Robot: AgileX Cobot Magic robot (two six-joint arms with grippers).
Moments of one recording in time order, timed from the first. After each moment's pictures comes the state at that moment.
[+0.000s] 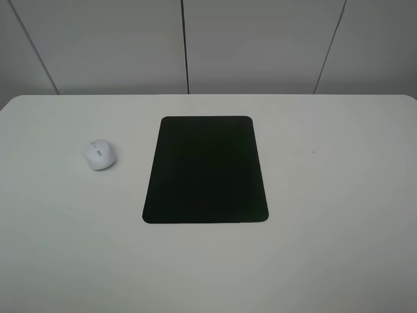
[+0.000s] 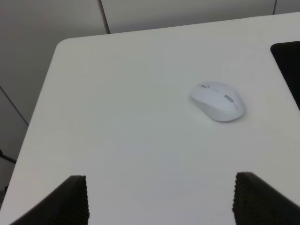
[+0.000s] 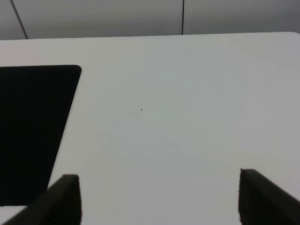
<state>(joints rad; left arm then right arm) -0.13 -0.01 -0.51 0.10 1.08 -0.03 -0.02 -0.01 -0.51 0.00 1.07 0.03</state>
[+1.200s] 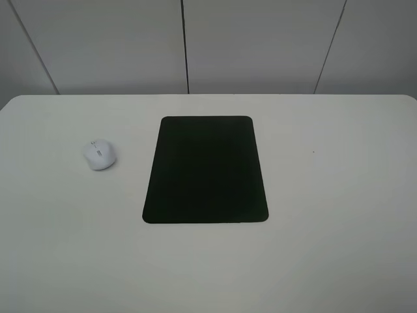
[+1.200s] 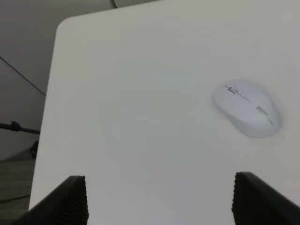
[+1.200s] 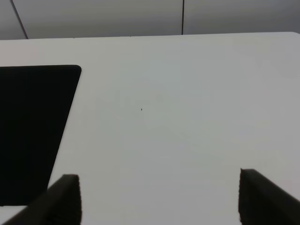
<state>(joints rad) -0.13 0.82 -0.79 0.20 0.85 -0.09 -0.02 -0.01 -0.51 0.00 1.07 0.03</state>
